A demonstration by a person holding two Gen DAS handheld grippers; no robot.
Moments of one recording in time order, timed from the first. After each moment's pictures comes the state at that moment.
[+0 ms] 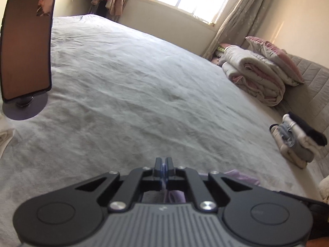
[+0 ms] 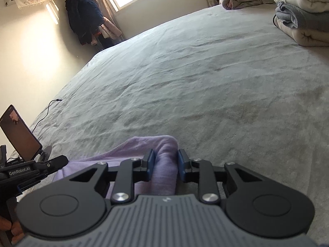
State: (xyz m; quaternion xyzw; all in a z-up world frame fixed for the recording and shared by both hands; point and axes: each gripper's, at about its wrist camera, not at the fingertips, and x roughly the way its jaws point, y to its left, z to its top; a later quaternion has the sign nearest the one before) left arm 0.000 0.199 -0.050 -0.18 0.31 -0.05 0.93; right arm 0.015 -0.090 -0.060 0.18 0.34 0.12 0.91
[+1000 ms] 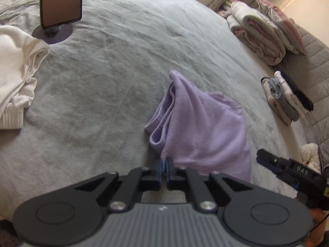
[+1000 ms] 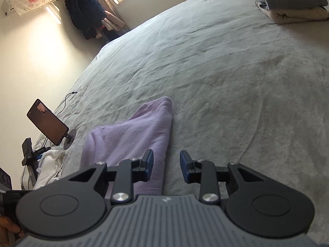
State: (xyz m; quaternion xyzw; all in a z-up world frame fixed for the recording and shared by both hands) left arm -0.090 0.208 -0.037 -0.22 0.46 -0.08 0.86; right arm -0.061 -0.130 -0.036 0.23 0.38 0.15 0.88
